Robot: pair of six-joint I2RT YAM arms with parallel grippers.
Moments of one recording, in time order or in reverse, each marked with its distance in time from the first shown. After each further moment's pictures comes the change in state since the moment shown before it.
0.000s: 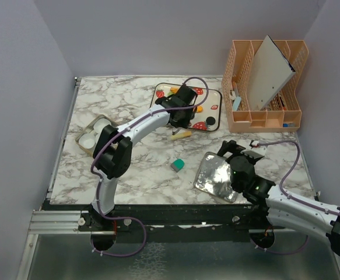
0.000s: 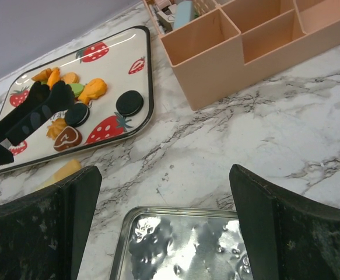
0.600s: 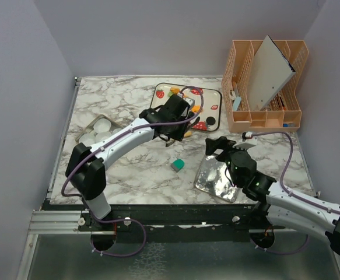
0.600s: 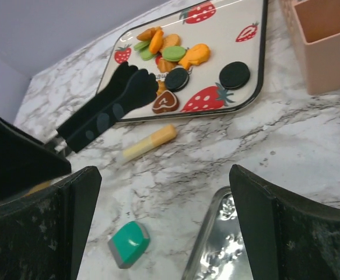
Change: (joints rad) left arm -0.061 -0.329 -0.265 0.006 0.089 0.037; right arm 0.000 0.034 0.087 0.056 -0.341 -0.026
